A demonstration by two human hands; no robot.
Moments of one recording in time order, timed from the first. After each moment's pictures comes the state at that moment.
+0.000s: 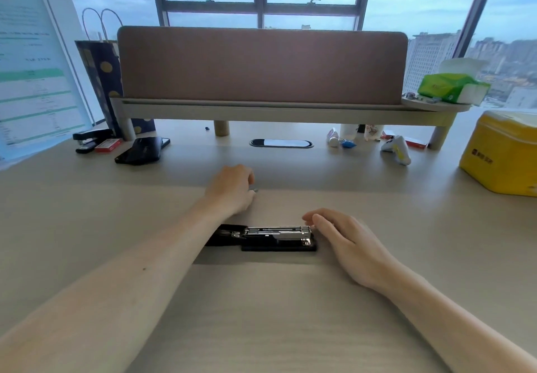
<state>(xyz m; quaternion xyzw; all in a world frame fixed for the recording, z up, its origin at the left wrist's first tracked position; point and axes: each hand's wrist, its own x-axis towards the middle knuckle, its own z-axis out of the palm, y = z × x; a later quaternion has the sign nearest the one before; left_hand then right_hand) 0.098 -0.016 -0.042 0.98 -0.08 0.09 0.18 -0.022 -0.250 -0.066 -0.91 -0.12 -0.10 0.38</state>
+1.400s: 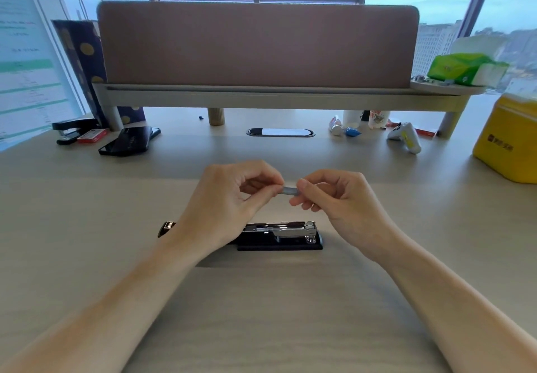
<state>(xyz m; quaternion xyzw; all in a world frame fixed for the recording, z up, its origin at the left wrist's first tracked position) 0.015 -0.018 -0.032 0.83 -0.26 0.20 0.45 0.010 -0.223 -0.045 -0.77 -0.12 -0.09 0.62</state>
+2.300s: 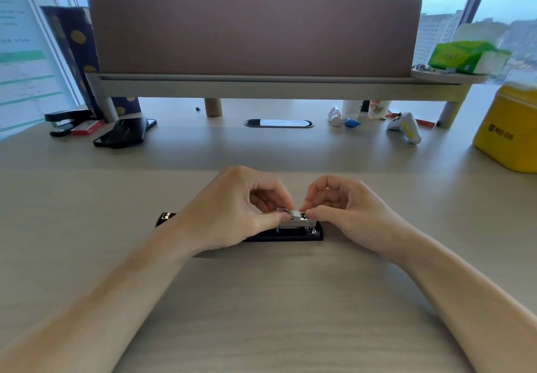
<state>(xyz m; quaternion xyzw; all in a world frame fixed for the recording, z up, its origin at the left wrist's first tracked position) 0.008 -0.018 -0.030 0.87 -0.30 0.04 0.40 -0.004 -0.241 -0.050 -0.81 -0.11 0.01 0.58</state>
